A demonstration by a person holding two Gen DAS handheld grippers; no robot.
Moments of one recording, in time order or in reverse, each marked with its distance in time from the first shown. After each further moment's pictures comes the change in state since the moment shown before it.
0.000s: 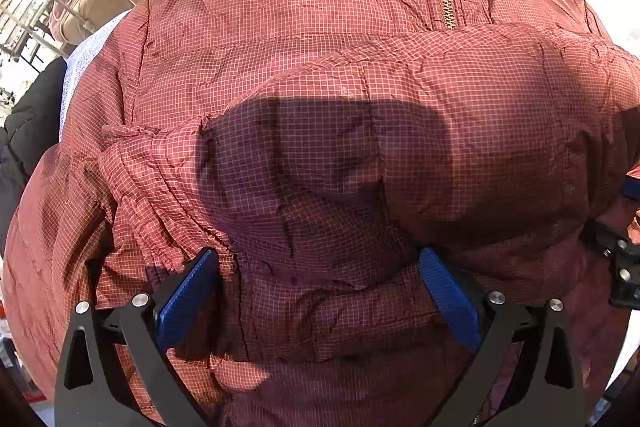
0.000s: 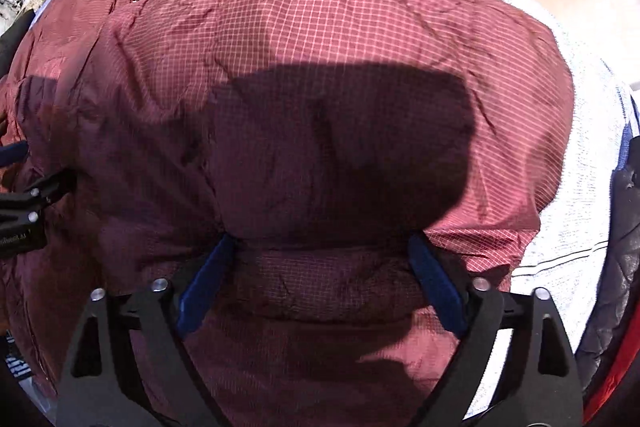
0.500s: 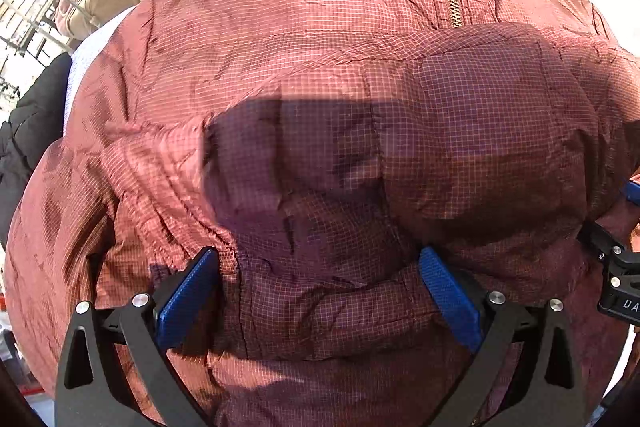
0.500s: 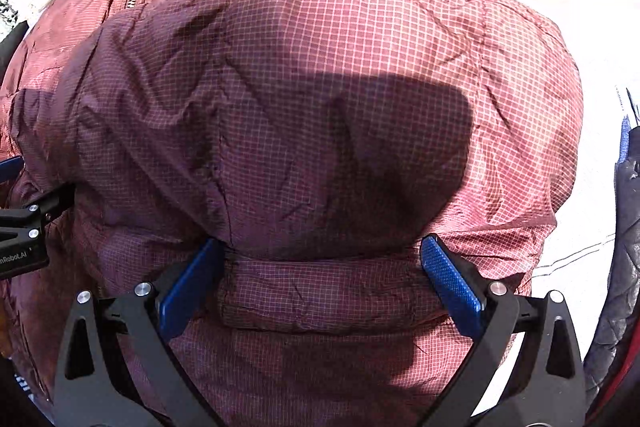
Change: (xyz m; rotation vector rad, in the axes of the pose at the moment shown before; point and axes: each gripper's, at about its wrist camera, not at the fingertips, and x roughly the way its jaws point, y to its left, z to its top) left arm -0.002 -0.010 -0.005 -0.030 0.024 0.022; right arm 0.012 0.036 -0.010 0.019 -0.067 -0.048
